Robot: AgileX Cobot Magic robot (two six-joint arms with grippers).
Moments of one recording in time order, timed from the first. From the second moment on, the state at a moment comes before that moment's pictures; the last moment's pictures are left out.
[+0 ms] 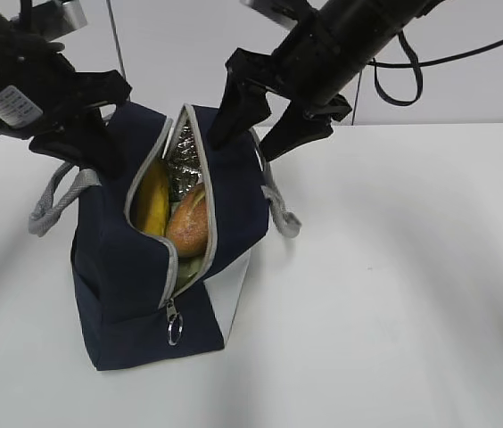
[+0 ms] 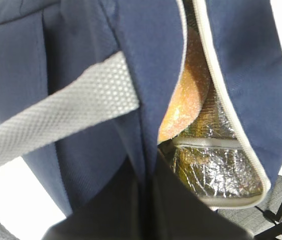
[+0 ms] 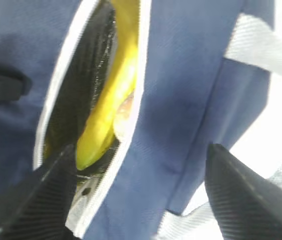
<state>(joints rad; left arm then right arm) -0.27 1.66 -1.40 -0.42 1.08 0.16 0.33 1.99 -1.80 0.63 1.19 -0.34</state>
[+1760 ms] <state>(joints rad) -0.33 1.66 -1.45 -0.47 1.04 0.16 0.33 1.98 -1.82 0.52 1.24 -0.27</state>
